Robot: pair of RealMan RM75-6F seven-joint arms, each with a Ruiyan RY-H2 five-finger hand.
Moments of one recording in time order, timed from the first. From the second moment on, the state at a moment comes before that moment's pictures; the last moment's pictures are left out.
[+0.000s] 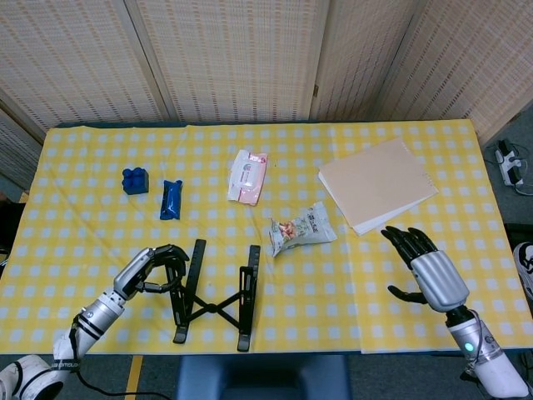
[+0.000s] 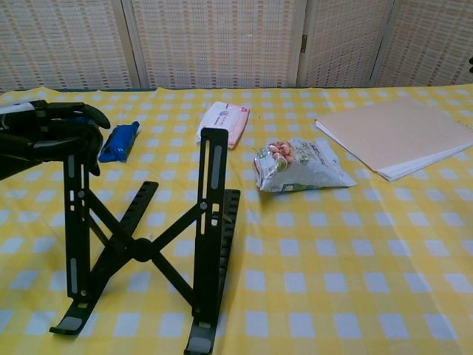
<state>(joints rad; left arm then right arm) -0.53 -1.31 -0.02 -1.51 1.64 1.10 -1.23 0.27 -1.11 0.05 -1.69 -1.66 1.31 0.09</state>
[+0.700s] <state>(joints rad) -0.40 -1.31 0.07 -1.59 1.73 1.35 -1.09 0.57 -1.18 0.02 -1.75 -1.76 1.05 0.74</state>
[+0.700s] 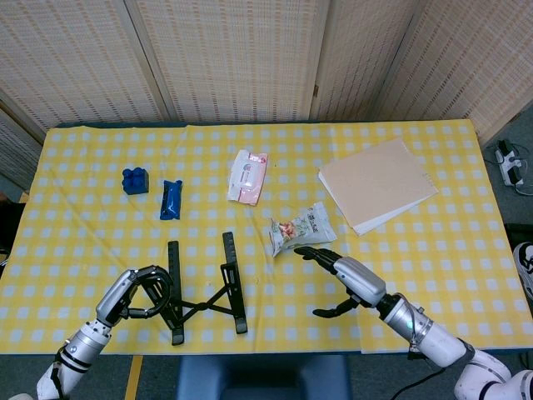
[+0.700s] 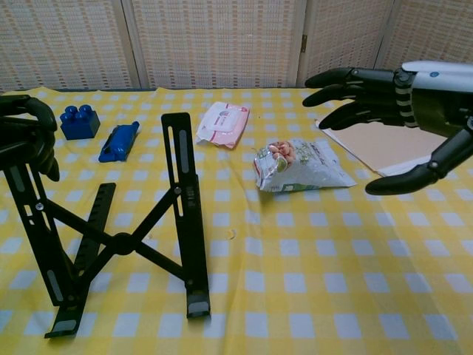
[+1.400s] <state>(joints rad) -0.41 -1.23 0.21 -1.64 1.91 1.41 -1.03 0.82 -1.41 -0.02 -1.57 -1.79 1.01 1.38</state>
